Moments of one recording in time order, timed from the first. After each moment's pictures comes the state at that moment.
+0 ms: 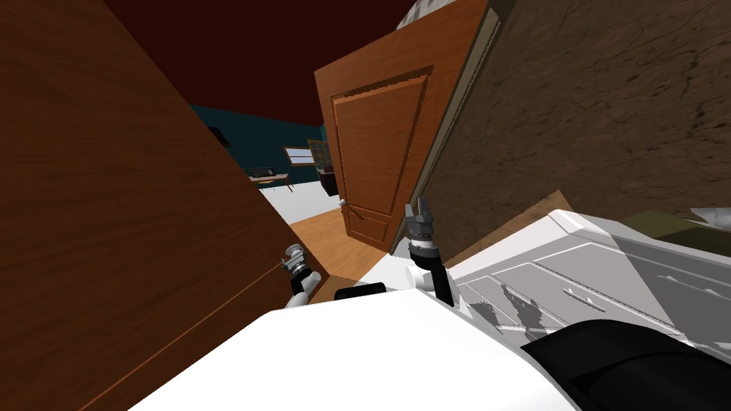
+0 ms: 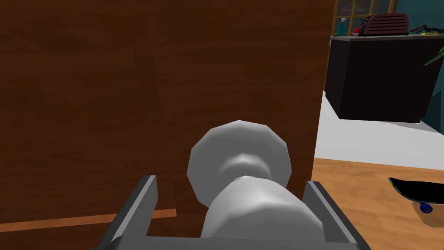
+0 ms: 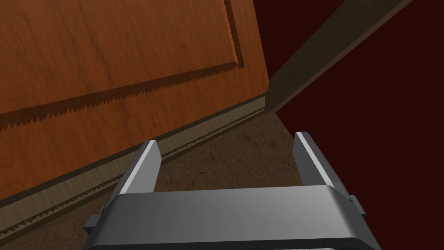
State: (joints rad) arm -0.19 0.03 0.43 -0.63 0.53 -0.93 1.10
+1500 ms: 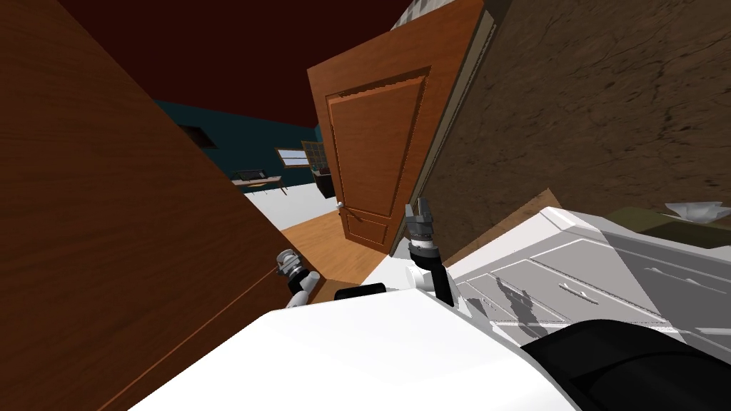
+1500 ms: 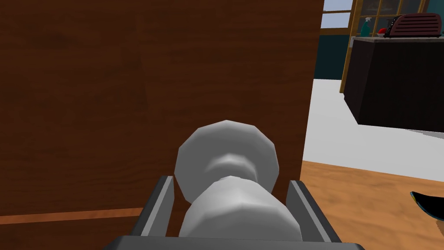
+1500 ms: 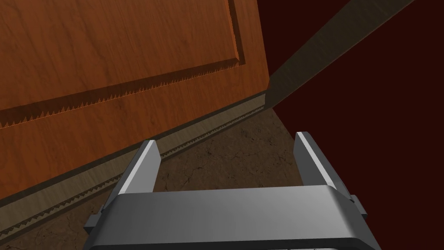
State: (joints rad) arm -0.24 0.02 0.57 -0.56 0.52 -0.97 1.09
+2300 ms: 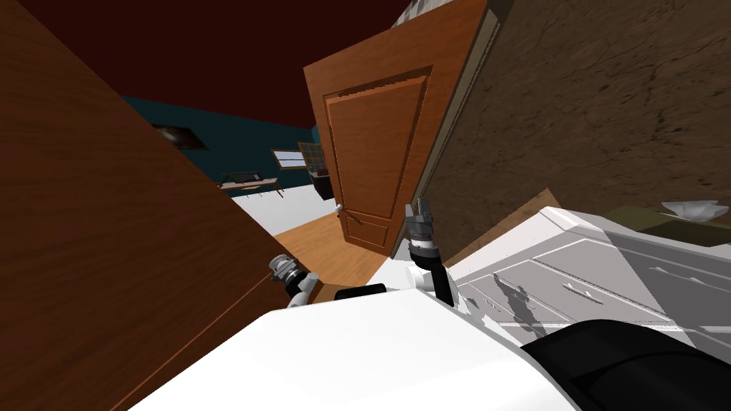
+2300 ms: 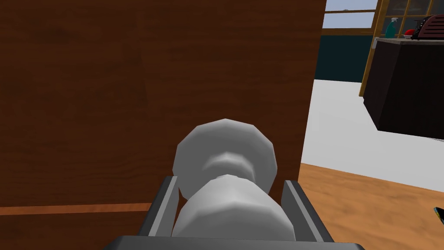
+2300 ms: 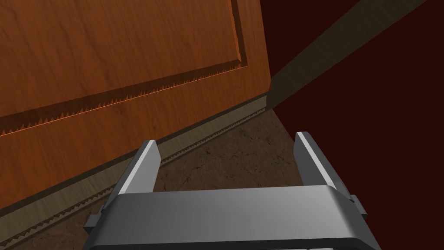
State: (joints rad) arm -0.24 0.00 0.67 -0.57 0.52 -0.98 1.08
